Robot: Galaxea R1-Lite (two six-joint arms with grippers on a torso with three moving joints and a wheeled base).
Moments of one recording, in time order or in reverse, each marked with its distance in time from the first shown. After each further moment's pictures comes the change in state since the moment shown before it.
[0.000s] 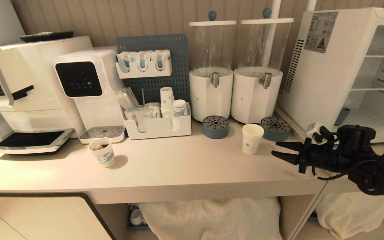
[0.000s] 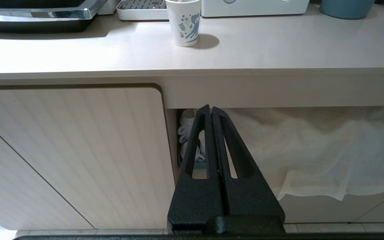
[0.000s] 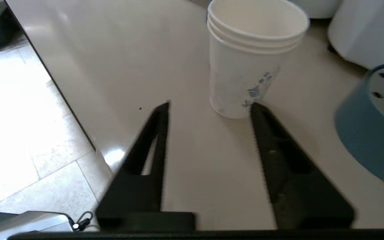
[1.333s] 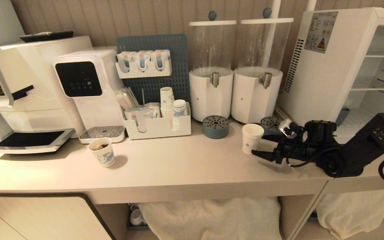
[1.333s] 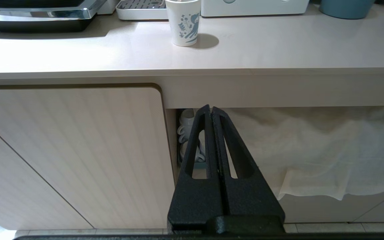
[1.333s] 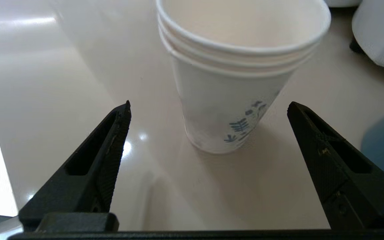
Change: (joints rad) left arm 0.000 0.000 0.001 -0.001 0.000 -0.001; right arm 0.082 0.191 -0.336 0.185 -0.064 0.005
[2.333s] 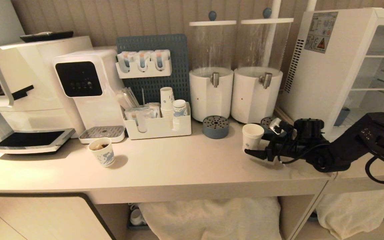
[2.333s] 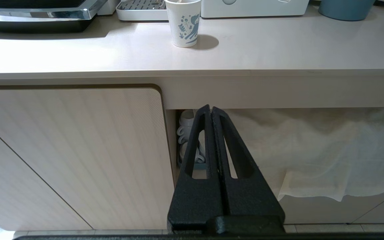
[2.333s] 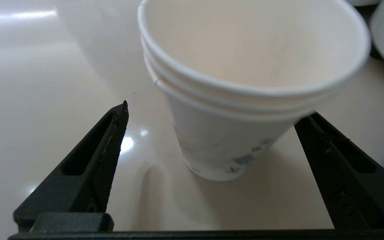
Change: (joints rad) left arm 0.000 0.000 0.001 -0.004 0.000 -0.003; right arm 0.040 0.049 -0.120 0.094 -0.033 -0.003
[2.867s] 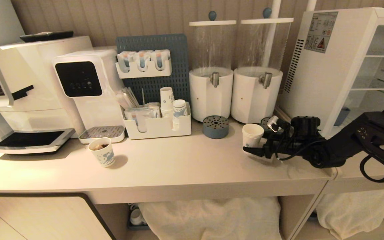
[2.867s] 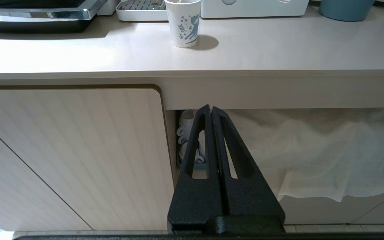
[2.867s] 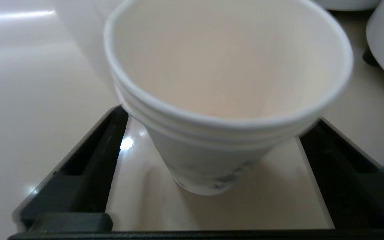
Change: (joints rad) left arm 0.000 0.000 0.003 -0.004 0.000 -0.002; right arm 0.007 0.027 -0.080 0.053 -0.001 -0.003
